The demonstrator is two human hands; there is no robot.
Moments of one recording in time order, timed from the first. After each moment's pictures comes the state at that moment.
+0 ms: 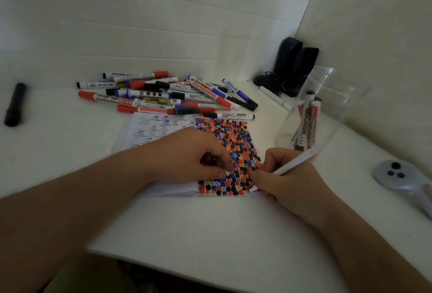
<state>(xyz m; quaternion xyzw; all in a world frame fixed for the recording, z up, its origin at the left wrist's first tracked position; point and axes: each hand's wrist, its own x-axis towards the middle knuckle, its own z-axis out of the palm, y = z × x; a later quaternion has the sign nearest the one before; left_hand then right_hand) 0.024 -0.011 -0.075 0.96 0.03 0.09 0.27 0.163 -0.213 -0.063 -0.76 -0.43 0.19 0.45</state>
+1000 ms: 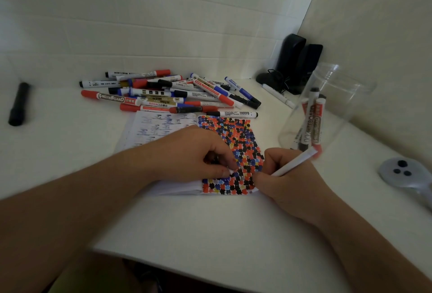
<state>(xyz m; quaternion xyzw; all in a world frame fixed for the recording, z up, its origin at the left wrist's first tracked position) 0.023 -0.010 -0.075 0.96 0.03 0.08 0.27 0.159 -0.210 -0.068 -0.77 -0.46 0.16 0.41</state>
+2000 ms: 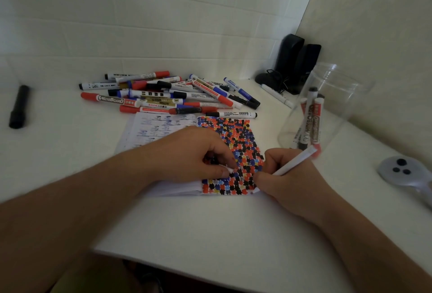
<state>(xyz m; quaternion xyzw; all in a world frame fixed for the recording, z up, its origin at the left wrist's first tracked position) 0.024 -0.011 -0.073 0.97 0.02 0.09 0.24 0.166 -0.210 -0.072 -0.77 -0.45 0.17 0.42</state>
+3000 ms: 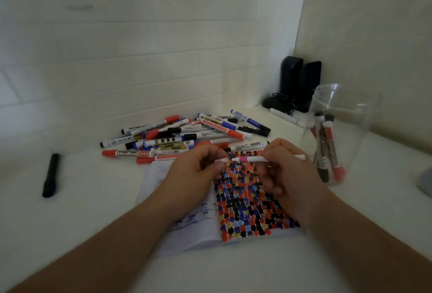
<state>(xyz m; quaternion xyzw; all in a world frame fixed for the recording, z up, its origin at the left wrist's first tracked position) 0.030 0.002 -0.072 0.83 0.22 0.28 0.44 0.174 -0.146 -0.059 -0.56 -0.29 0.31 0.71</state>
